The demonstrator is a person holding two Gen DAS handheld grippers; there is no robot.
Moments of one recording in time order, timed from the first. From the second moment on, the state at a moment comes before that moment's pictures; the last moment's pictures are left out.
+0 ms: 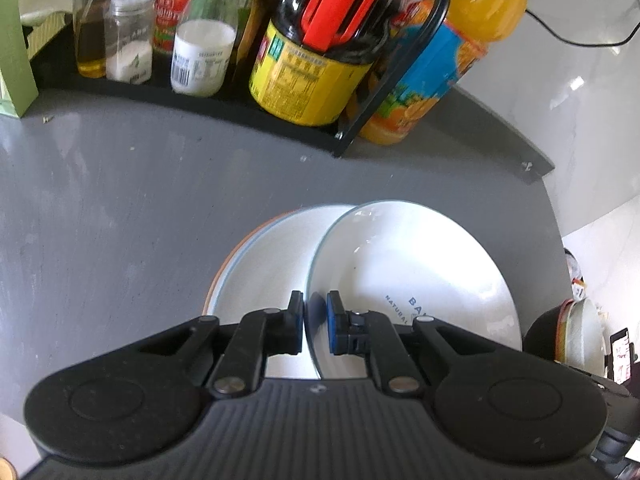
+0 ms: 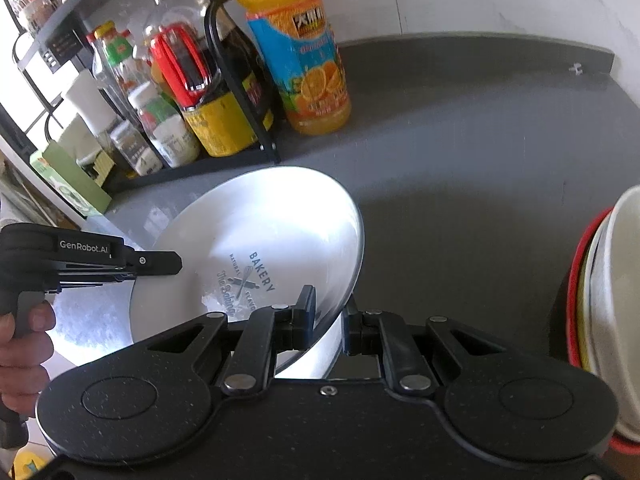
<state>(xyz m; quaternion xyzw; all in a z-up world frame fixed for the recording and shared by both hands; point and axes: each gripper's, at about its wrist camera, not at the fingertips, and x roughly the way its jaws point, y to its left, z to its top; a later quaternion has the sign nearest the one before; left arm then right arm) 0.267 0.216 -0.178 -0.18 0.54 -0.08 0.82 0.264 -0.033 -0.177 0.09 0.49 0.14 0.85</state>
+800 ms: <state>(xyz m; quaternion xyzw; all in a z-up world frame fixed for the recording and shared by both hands) 0.268 0.223 -0.197 -0.15 0.55 -0.07 0.82 0.264 -0.005 -0.190 0.05 0.52 0.13 0.84</state>
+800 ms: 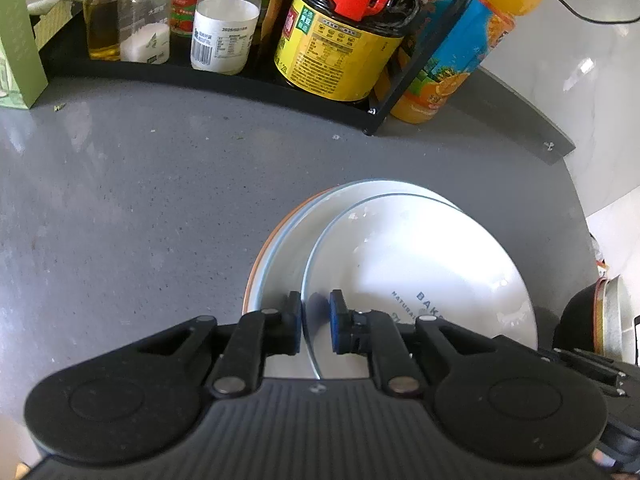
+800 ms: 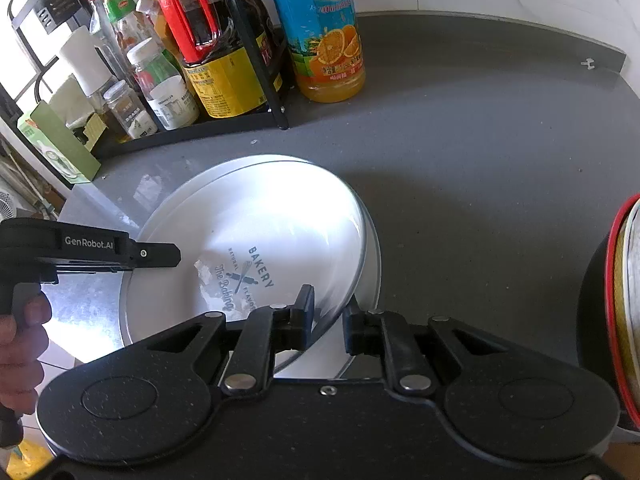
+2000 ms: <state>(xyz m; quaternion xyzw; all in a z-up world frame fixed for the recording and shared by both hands) 0.259 0.219 -0.190 -0.12 0.53 -0.06 0.84 0.262 -0.011 -0.182 0.07 0.56 0.14 0.81</state>
